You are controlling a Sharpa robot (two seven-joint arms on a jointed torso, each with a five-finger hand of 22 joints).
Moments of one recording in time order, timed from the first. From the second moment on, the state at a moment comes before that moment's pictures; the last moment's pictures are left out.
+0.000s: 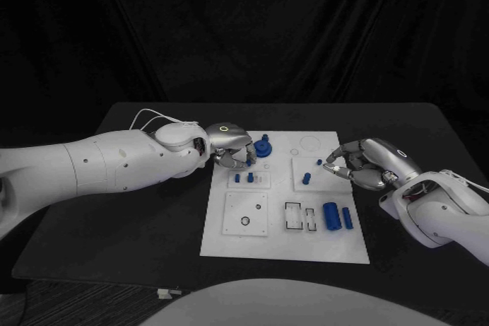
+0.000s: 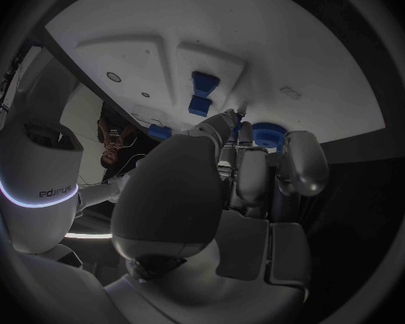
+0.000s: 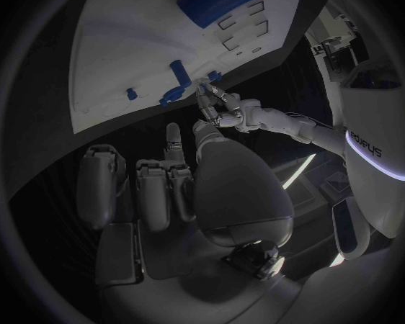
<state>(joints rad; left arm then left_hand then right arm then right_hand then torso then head) 1.23 -0.73 -0.21 1.28 -1.62 -0.28 0.28 1.53 -0.11 0.34 0.10 0.20 1.07 0.07 0.11 0.21 0.99 0.02 0.37 0.26 1.42 -0.06 1.30 1.12 0.08 1.40 0.05 1.10 1.31 1.16 -0.97 -0.21 1.66 -1.34 -0.63 0.06 1.32 -0.01 0.03 0.29 0.36 0.90 0.09 0.39 0.20 1.47 0.02 1.57 1.31 1.47 -0.04 1.55 1.31 0.05 1.46 0.06 1.35 1.31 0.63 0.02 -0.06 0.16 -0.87</state>
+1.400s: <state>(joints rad) 1.22 -0.75 -0.21 1.29 -1.62 -0.28 0.28 1.53 -0.11 0.34 0.11 0.21 1.07 0.07 0.11 0.21 0.99 0.02 0.36 0.26 1.41 -0.06 1.30 1.11 0.08 1.40 0.05 1.09 1.31 1.16 -0.97 -0.21 1.65 -1.34 -0.63 0.06 1.32 -0.01 0.03 0.29 0.36 0.90 0.09 0.39 0.20 1.47 0.02 1.57 1.31 1.47 -0.04 1.54 1.31 0.05 1.46 0.06 1.34 1.31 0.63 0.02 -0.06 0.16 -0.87</state>
